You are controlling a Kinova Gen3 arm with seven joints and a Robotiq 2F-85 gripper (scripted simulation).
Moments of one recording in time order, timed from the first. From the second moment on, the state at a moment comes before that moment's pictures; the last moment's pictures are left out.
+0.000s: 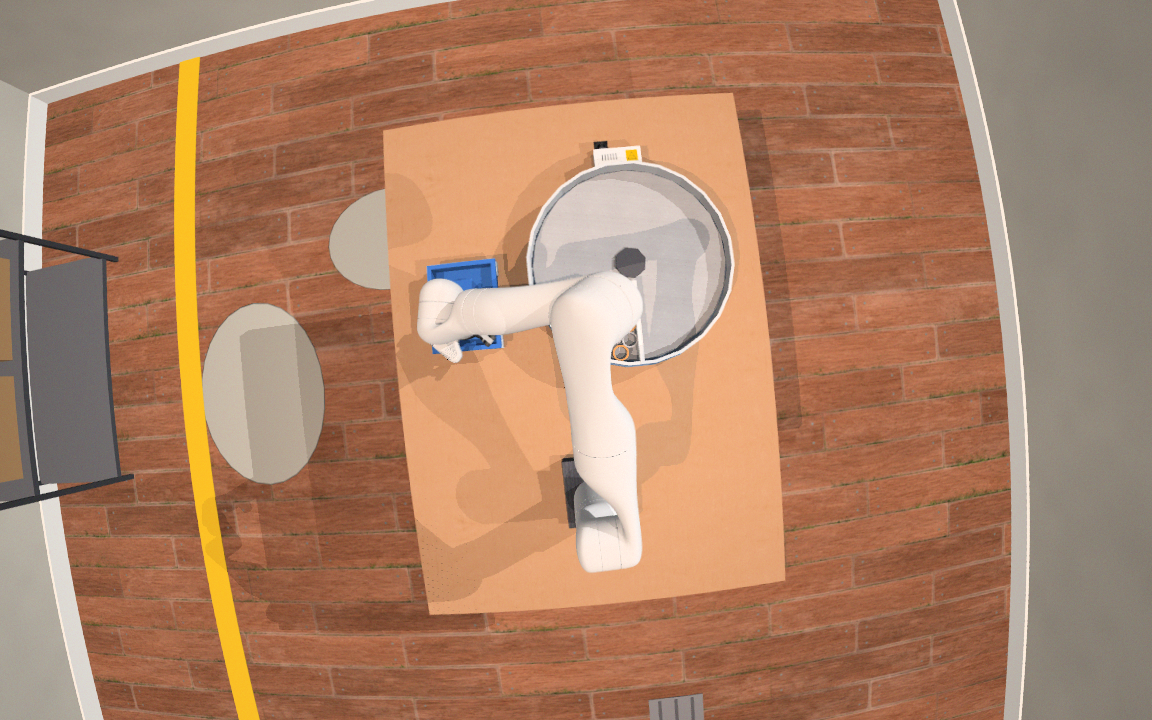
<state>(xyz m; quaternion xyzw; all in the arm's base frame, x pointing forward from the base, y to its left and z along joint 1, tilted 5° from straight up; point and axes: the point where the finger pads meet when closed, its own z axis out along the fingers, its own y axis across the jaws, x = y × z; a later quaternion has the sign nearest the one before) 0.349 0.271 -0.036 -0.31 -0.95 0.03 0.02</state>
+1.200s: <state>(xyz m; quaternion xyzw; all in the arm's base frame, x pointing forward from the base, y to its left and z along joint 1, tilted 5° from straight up) 0.350 0.272 -0.026 -0.31 -0.95 0.03 0.02</state>
